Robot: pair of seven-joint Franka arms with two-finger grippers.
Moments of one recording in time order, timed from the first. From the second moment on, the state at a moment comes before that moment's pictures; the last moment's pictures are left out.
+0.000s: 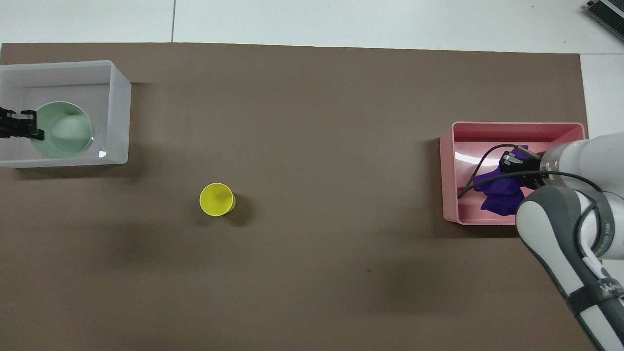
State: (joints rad) left arm 0.29 0.42 -0.04 -1.52 -0.05 2.05 0.19; right arm -0.21 0.03 0.09 -2.16 -0.02 2.29 0.43
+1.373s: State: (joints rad) left arm 0.10 0.37 -0.09 -1.44 -0.05 1.74 0.18; right arm -0.12 -0.01 0.10 -1.60 -0.02 1.67 0.34
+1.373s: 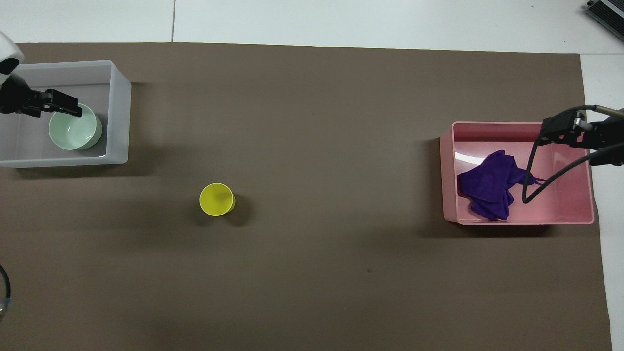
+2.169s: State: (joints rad) left arm -0.28 0.32 -0.08 -1.73 -0.04 1.78 -0.09; right arm -0.10 0.00 0.10 -1.60 -0.02 1.62 0.21
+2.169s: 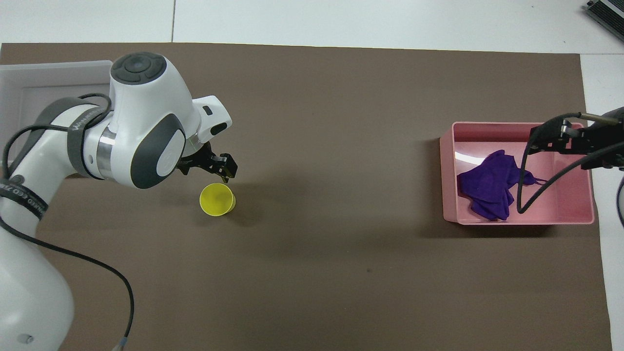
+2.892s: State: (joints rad) left arm -0.28 0.19 -0.07 -2.01 -0.04 2.02 -0.09; right arm -0.10 0.00 0.10 -1.61 -0.02 1.62 0.20
